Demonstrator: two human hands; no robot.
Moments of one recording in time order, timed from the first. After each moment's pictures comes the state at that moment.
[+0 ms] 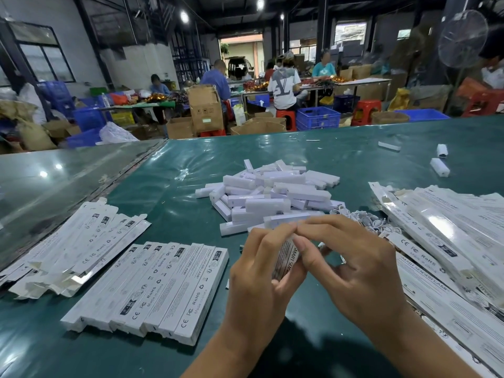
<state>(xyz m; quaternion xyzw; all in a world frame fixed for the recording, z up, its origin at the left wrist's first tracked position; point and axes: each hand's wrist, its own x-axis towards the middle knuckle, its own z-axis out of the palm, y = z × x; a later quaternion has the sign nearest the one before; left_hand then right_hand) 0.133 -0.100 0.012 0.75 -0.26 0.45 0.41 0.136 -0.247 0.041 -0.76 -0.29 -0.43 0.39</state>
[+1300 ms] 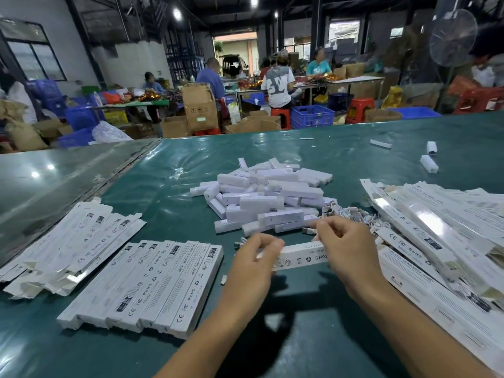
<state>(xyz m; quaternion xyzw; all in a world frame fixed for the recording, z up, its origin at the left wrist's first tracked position) 0.144 -0.096 0.010 0.76 -0.04 0.06 0.64 0.187 -0.266 0.001 -0.79 0.01 -0.21 0.58</state>
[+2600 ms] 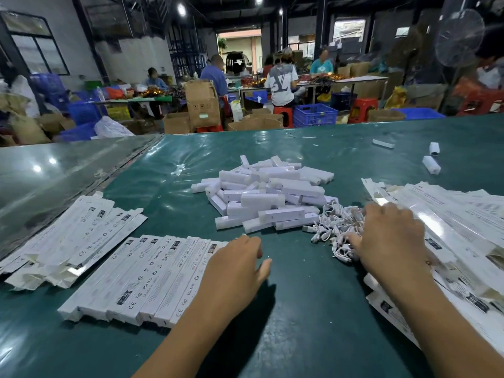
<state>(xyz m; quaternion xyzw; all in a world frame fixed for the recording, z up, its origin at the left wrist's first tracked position) 0.157 -0.066 0.003 0.97 -0.11 0.15 0.14 0.187 -0.314 0.027 -0.98 0.12 -0.16 -0.01</state>
